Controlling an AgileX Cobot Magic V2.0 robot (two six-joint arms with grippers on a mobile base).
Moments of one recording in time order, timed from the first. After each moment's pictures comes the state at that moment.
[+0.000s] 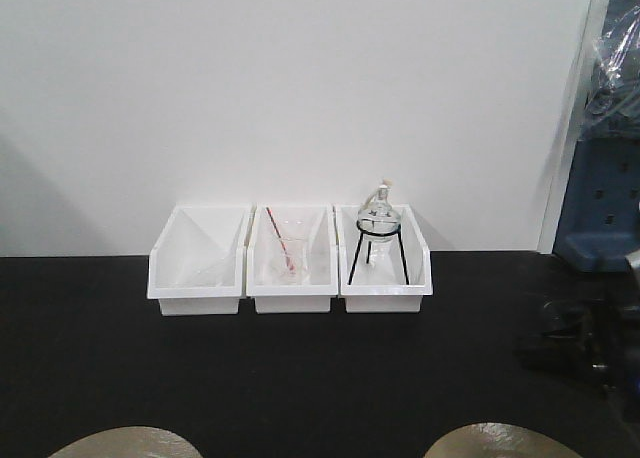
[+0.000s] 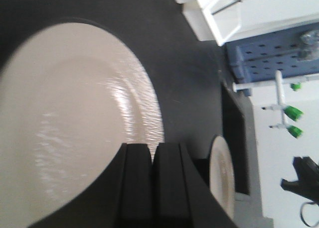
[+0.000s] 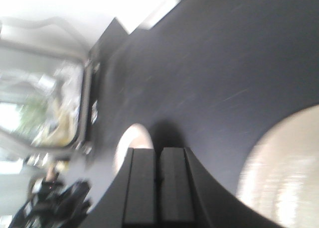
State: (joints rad) left arm 0.64 1.46 -0.51 -1.44 1.14 1.11; right arm -0.33 1.64 -1.04 1.32 1.14 -0.73
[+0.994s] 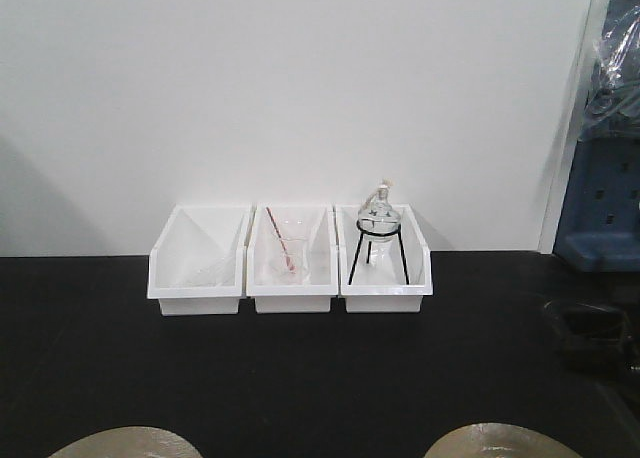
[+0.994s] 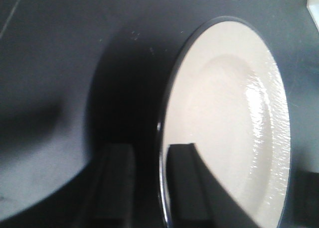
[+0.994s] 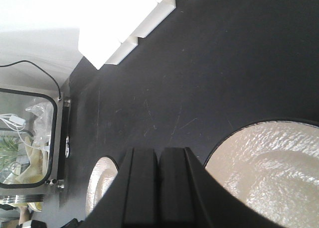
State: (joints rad) left arm 0.68 1.53 -0.51 -1.25 0.89 1.11; right arm -0.41 1.64 -1.04 1.29 1.07 -0.73
